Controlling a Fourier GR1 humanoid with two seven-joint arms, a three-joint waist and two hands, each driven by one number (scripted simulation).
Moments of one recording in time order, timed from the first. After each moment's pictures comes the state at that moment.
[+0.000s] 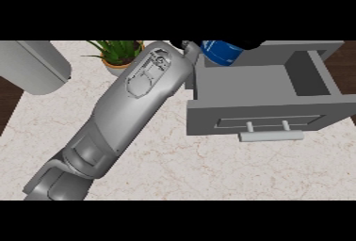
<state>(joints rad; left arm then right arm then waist) -1.31 0.00 -0.24 -0.82 0.17 0.53 0.23 0.26 -0.03 -0.28 -2.20 -0.13 0.21 0.13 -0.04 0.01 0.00</state>
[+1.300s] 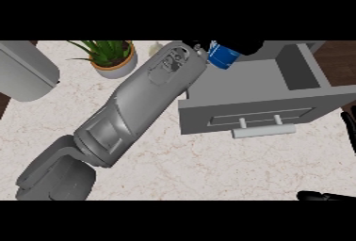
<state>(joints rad) -1.46 0.00 -0.50 -0.45 0.46 0.64 0.03 0.14 -0.04 -0.25 -2.11 -0.08 0.19 0.13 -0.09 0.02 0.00</state>
